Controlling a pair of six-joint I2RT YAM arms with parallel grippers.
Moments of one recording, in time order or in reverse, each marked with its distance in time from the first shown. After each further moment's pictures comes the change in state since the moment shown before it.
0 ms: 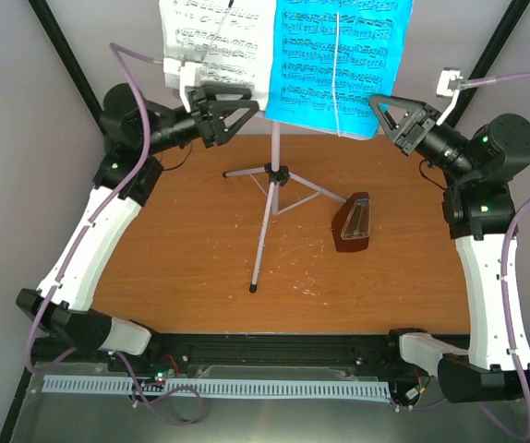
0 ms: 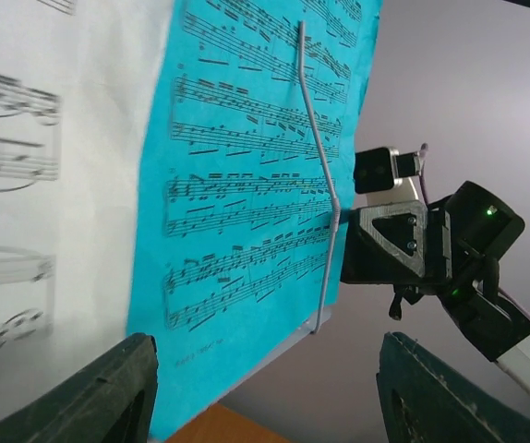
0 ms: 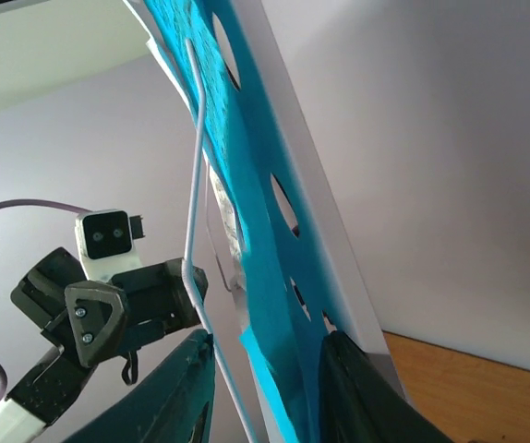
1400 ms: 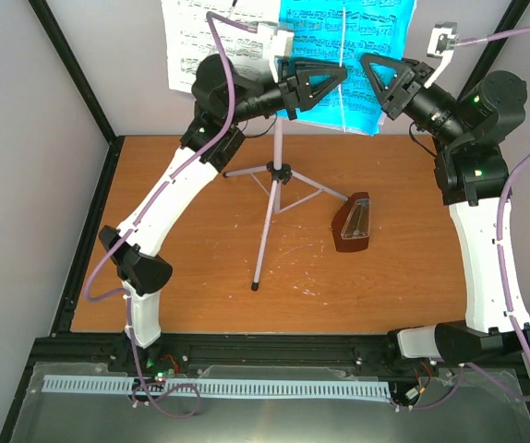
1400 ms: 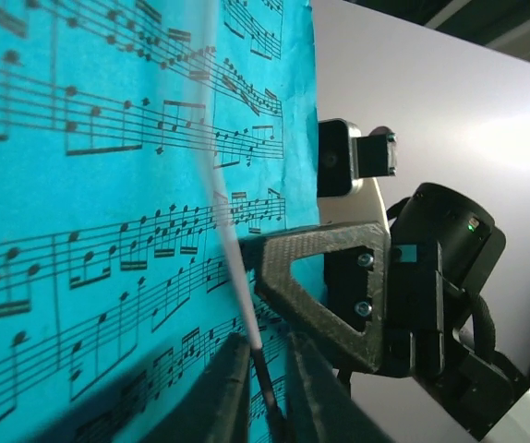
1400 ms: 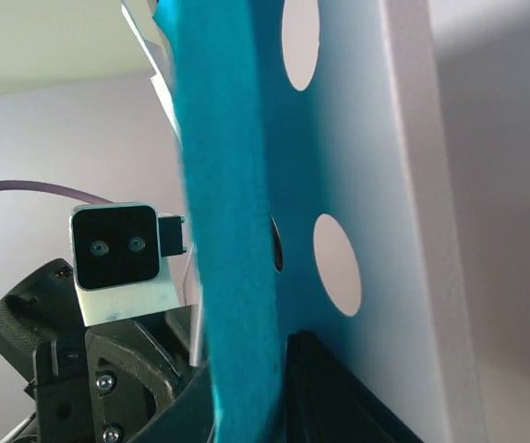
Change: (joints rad) left arm -0.294 0.562 0.646 0.106 -0.080 -0.074; right arm 0.105 0.224 0.326 -0.052 0.124 -0.186
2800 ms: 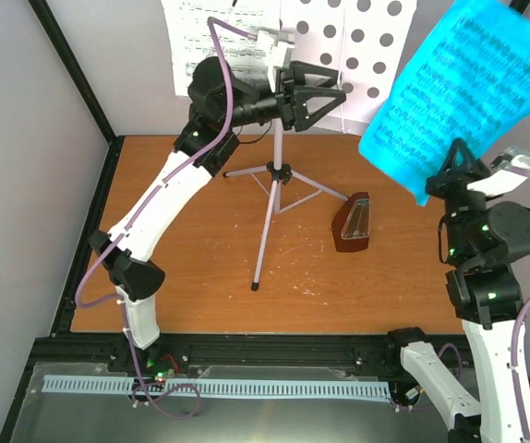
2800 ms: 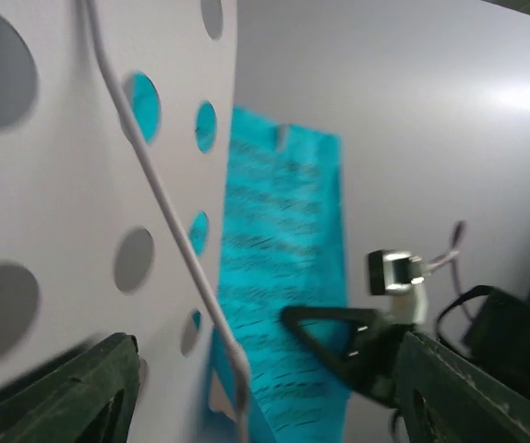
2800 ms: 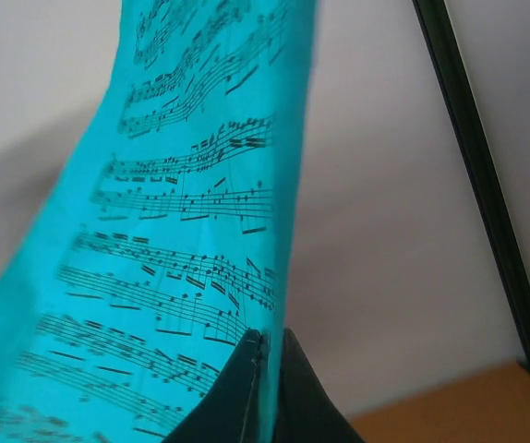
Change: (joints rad) left arm -0.002 -0.046 -0.057 -0.035 0.054 0.079; right arm 0.003 -0.621 -0.618 -0.075 0.946 -0.193
